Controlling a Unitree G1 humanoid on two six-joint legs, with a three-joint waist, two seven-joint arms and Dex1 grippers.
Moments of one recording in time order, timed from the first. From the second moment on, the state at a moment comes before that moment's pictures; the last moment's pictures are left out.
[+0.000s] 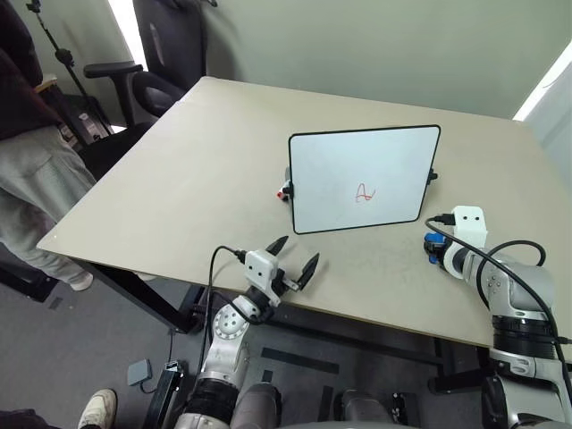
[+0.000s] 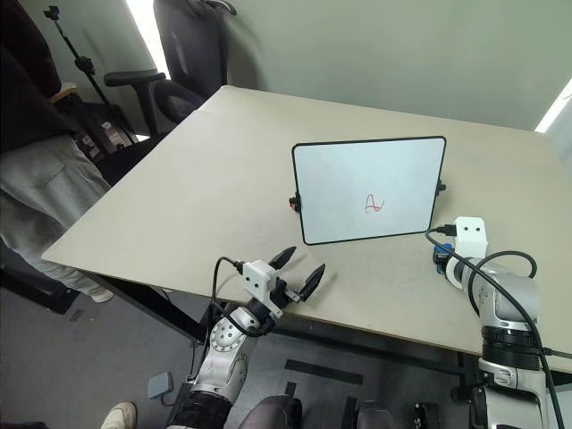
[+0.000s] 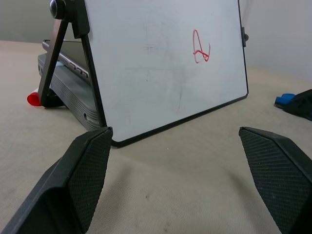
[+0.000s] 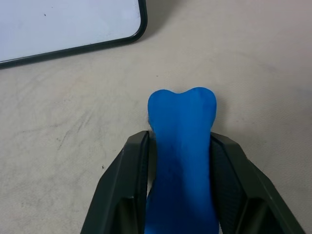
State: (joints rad) left arm -0.10 0.04 -0.11 0.24 -0.17 -0.30 -0.54; right arm -0.41 -0.45 -0.26 -0.05 0.28 1.14 0.14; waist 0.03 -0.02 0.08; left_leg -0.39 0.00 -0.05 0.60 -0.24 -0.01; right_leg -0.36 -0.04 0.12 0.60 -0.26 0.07
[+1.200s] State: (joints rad) left arm -0.05 0.04 -0.18 0.13 -0.17 -0.24 -0.52; right arm -0.41 -0.46 -0.24 -0.10 0.28 1.19 0.15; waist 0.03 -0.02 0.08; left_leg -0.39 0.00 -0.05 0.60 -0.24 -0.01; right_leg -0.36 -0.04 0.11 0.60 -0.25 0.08
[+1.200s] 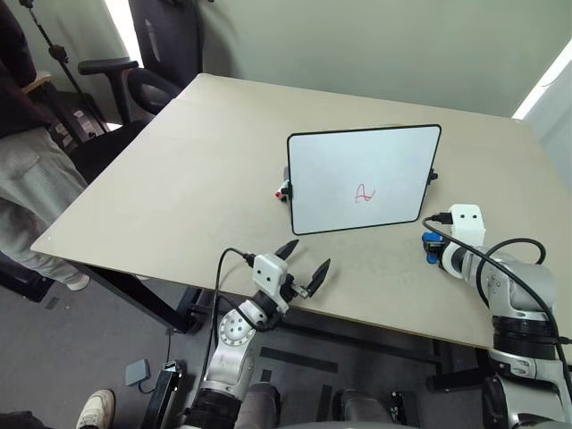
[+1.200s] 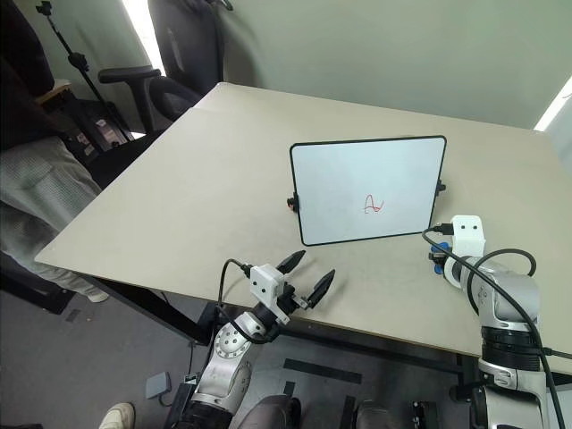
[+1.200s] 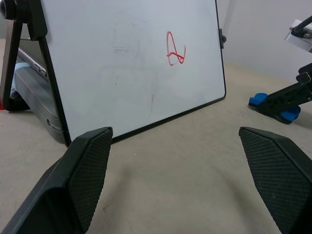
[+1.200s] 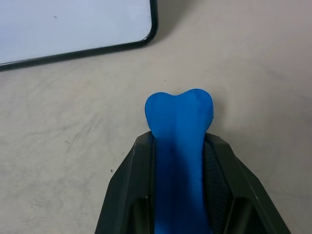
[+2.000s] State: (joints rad) left arm -0.06 0.04 -0.17 0.13 -0.17 -0.24 -0.52; right arm -0.61 -0.29 -0.07 -0.24 0.35 1.08 0.24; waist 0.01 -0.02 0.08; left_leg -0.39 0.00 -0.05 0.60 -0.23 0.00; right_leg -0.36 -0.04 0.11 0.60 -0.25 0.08
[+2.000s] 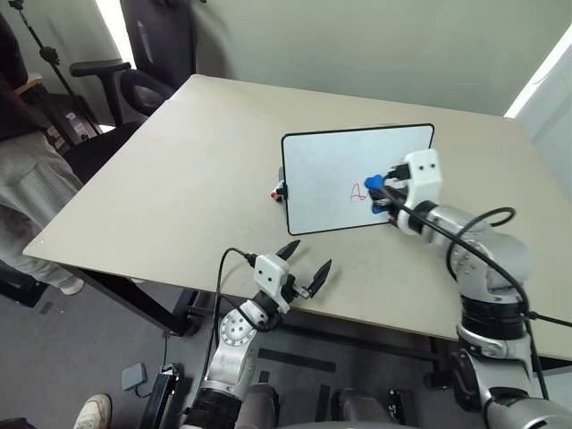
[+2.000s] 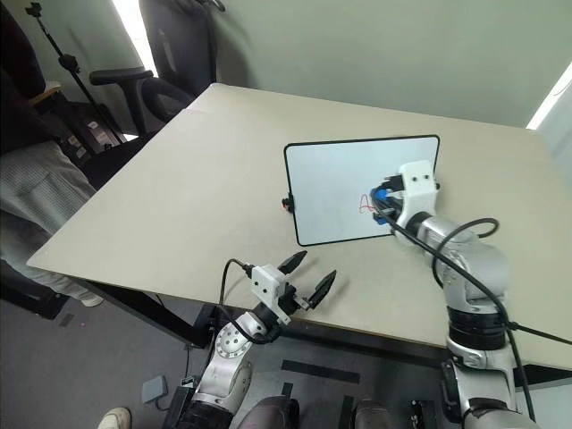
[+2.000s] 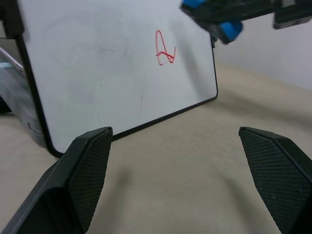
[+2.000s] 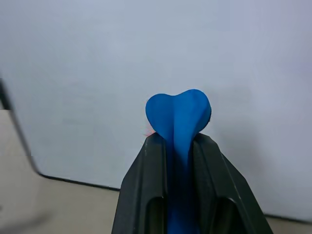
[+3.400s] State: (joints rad) left arm -0.05 0.05 -0.17 0.13 -0.17 -0.24 -0.50; right arm -0.62 -0.23 0.02 0.17 0.23 0.81 0.25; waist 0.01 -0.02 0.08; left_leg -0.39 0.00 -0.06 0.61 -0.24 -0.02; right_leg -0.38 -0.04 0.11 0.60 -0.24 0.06
